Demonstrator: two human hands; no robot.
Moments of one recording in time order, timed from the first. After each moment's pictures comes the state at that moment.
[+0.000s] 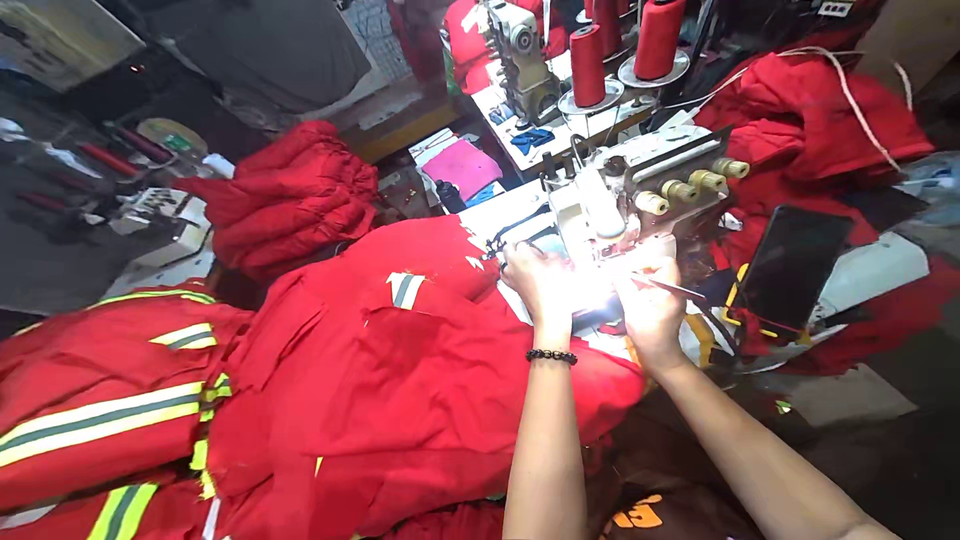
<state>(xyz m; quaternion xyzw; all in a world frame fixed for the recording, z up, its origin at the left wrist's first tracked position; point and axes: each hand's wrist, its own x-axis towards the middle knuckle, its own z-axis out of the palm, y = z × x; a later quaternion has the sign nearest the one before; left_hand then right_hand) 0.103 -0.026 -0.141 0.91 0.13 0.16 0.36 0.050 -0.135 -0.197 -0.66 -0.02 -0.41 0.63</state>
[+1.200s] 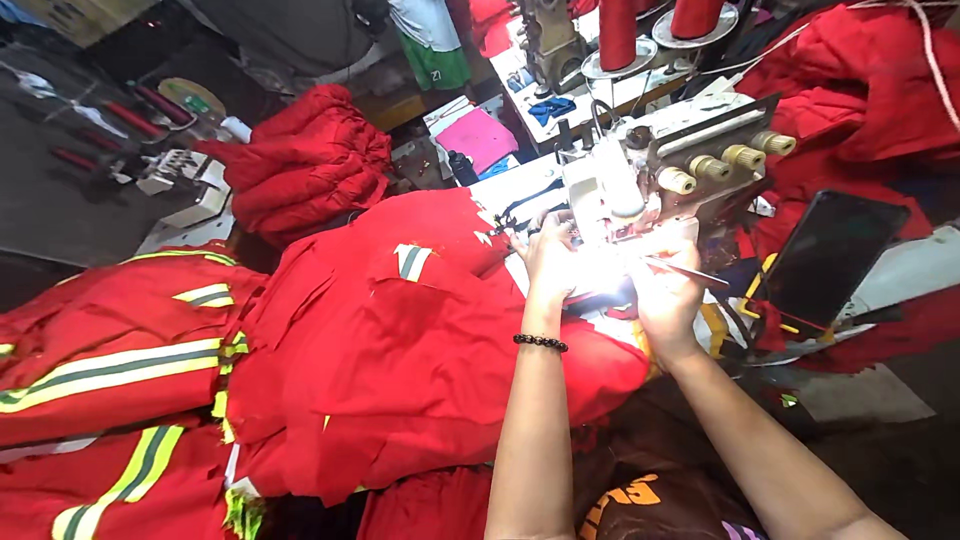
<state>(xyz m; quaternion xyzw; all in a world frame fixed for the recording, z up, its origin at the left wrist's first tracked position) 0.094 -0.005 -0.148 0.93 -0.10 0.07 0.36 0.049 -0.143 -0.200 -0.67 -0.05 -0.39 0.63</state>
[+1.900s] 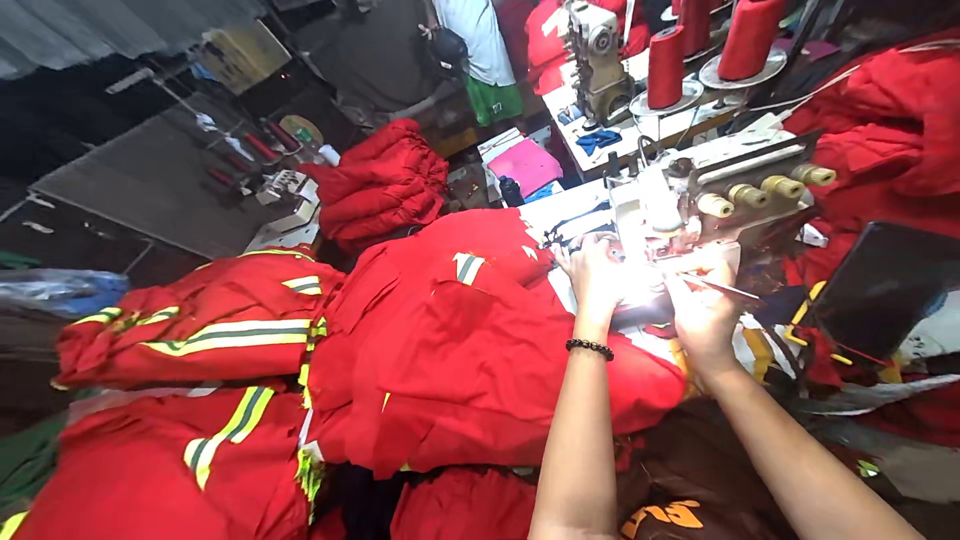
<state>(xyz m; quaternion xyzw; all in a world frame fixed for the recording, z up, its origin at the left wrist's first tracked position) 0.105 -0.019 -0.149 0.96 -0.03 0.11 0.27 0.053 -0.144 -0.196 -0.68 -0.06 -0.39 0.61</state>
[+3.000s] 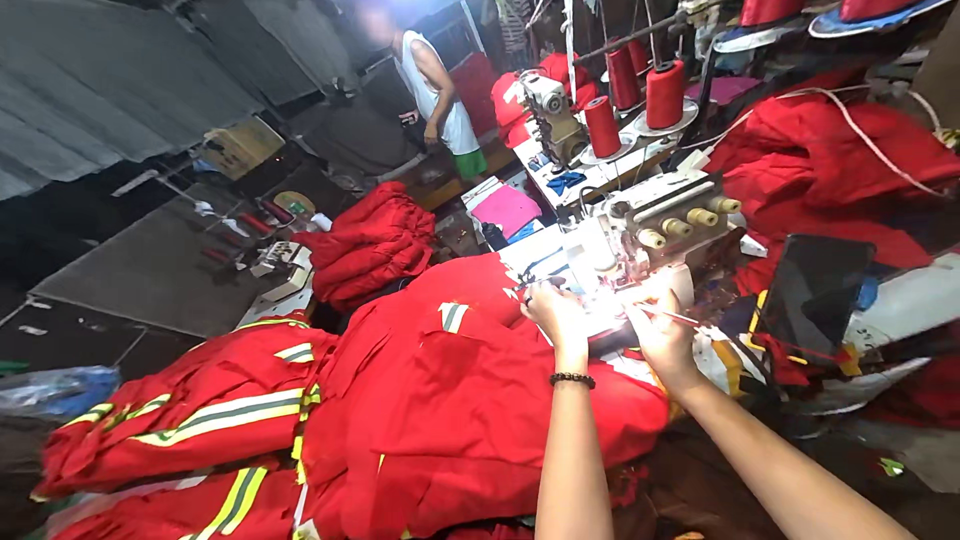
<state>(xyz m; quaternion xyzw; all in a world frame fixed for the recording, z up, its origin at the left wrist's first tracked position) 0.097 -0.026 -0.135 0.93 0.14 0.16 0.29 0.048 -0.144 -0.201 -0.70 -0.05 -0.39 0.59</state>
